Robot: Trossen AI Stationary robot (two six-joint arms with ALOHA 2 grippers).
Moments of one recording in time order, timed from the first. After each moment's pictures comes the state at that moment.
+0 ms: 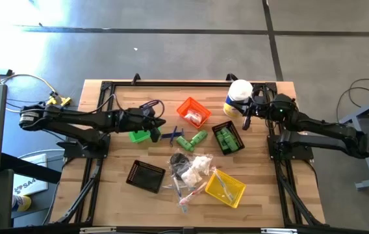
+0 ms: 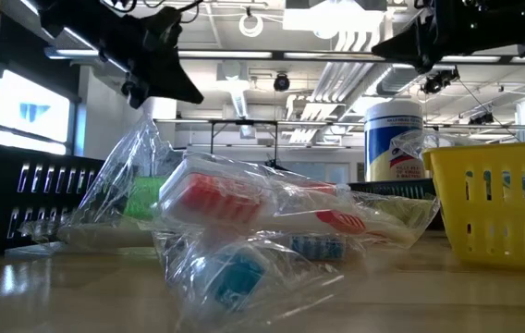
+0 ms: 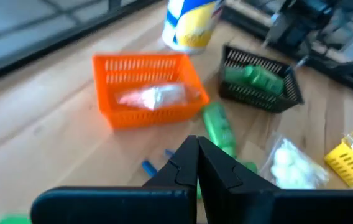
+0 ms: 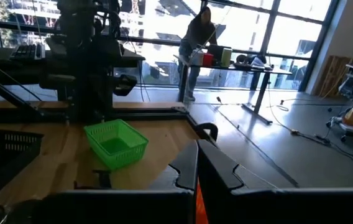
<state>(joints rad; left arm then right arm) 0.06 1.07 0.66 -0.05 -0.28 -0.46 -0.42 0.65 0.43 0.22 -0.11 -0.12</state>
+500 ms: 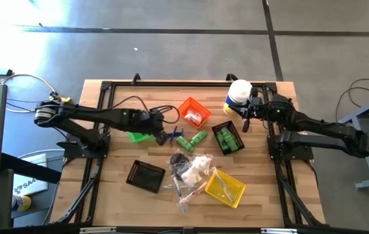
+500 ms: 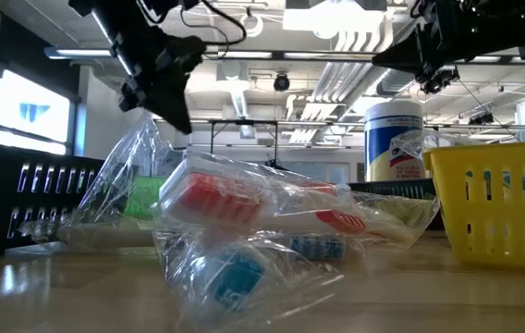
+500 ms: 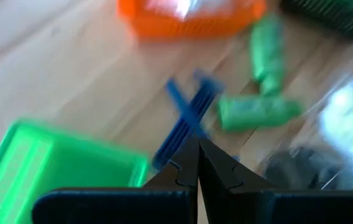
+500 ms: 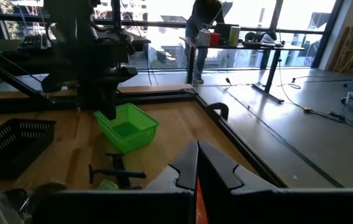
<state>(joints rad) 0.04 1.33 0.95 -0.55 -0.28 -0.68 -0.41 0.66 0.43 0.15 -0.11 -0.07</state>
